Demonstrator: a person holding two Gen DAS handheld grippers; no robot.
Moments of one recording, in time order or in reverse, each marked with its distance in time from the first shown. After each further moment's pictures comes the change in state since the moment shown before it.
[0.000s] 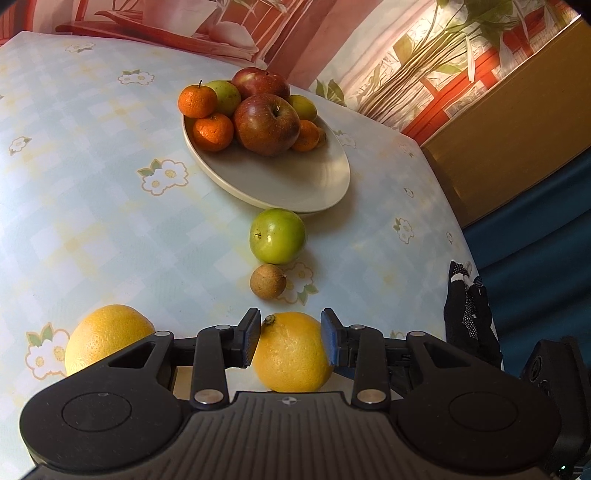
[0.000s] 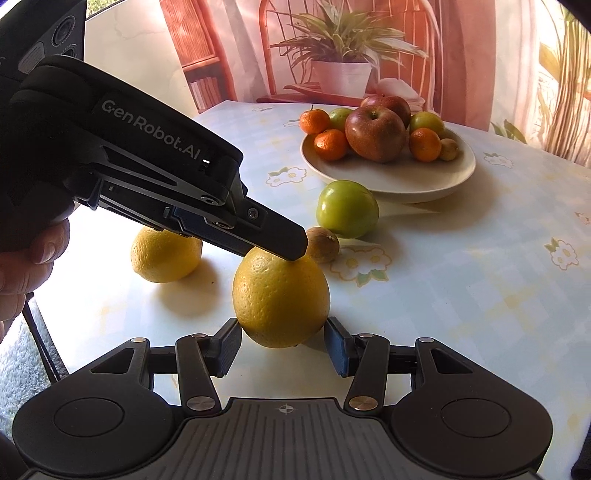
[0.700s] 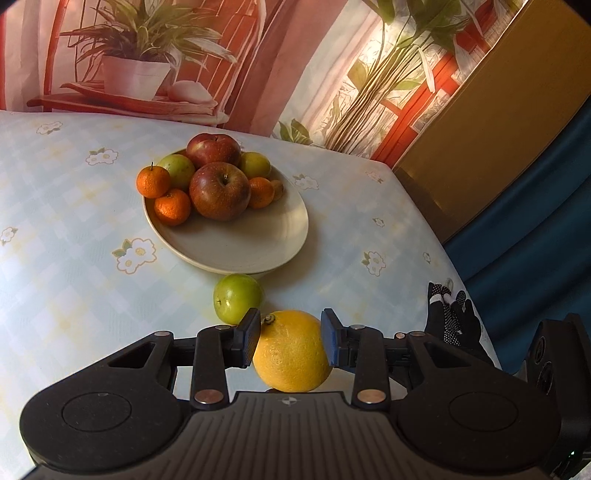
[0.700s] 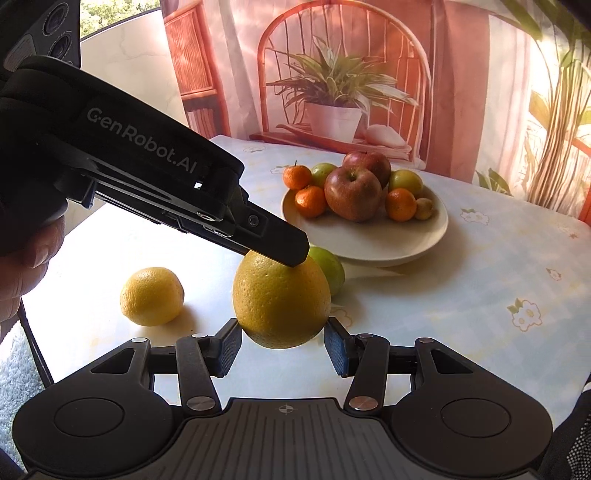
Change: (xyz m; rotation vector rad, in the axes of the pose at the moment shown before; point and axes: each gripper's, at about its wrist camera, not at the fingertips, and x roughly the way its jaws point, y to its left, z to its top) left arm -0.023 -0.037 0.029 0.144 -0.110 0.006; right arm -0.030 -0.012 0.033 -0.060 -0.102 -0.048
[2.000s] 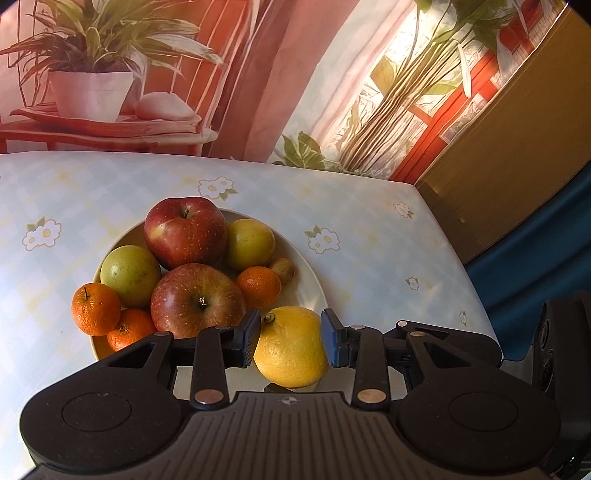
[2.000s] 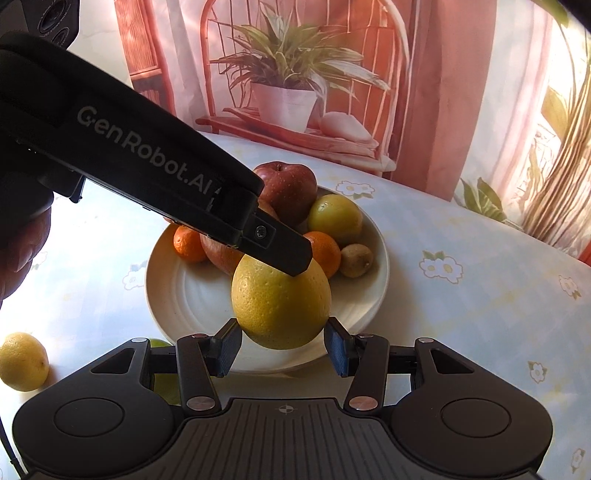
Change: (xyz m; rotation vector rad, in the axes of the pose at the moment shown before) left arm 0.105 0.013 0.101 0.013 0.065 0.015; right arm 0.095 -0.101 0.078 -0.033 0.118 -0.056
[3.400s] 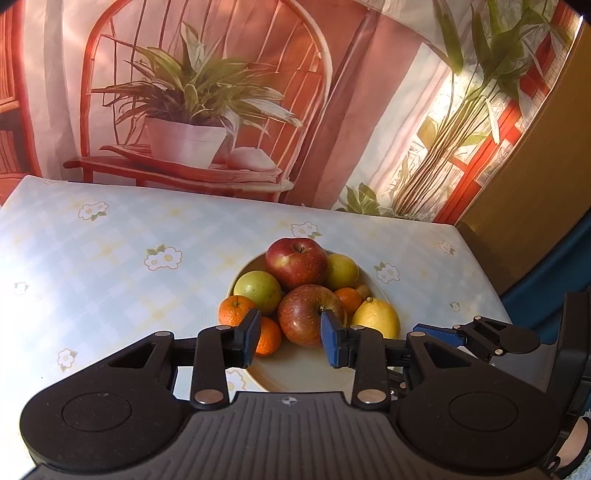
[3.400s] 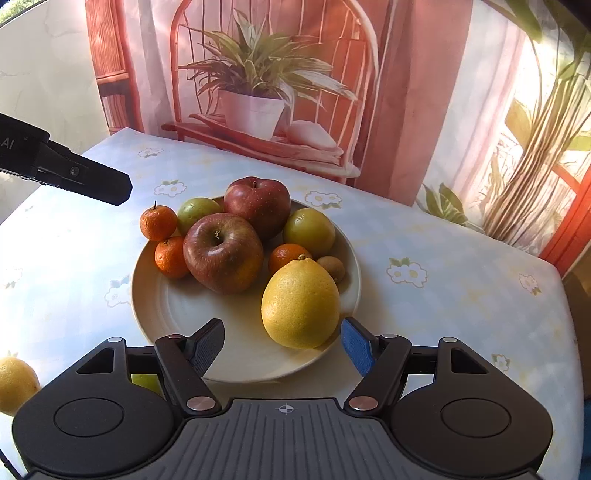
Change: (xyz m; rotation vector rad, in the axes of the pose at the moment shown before) left arm -0.097 0.040 -0.020 -0.003 -0.144 0.162; right arm -0.019 0.020 0.012 0.034 -0.005 -0.143
